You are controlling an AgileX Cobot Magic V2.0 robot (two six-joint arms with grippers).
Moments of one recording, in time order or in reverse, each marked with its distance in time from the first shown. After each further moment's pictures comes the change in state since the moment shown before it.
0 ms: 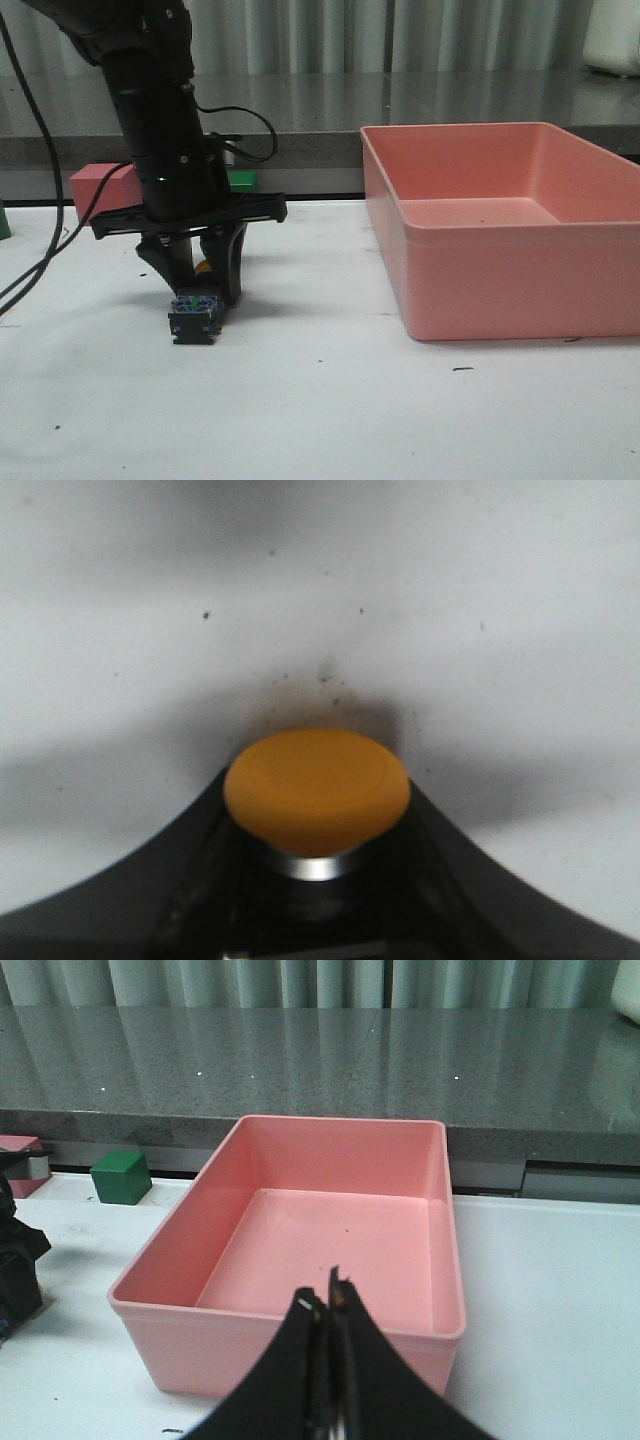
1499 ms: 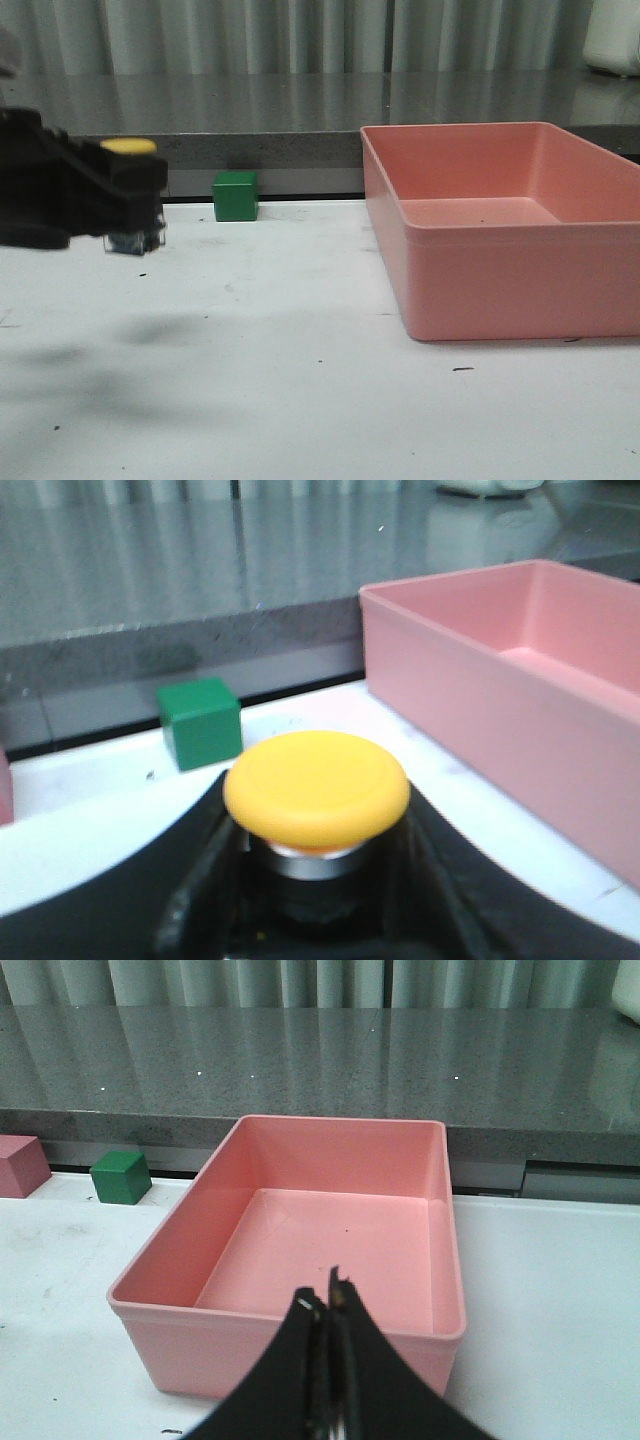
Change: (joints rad) left arm -0.019 -0.429 1.233 0.210 -2.125 0.160; right arm 0.000 0.000 0.000 0.000 0.000 -0.001
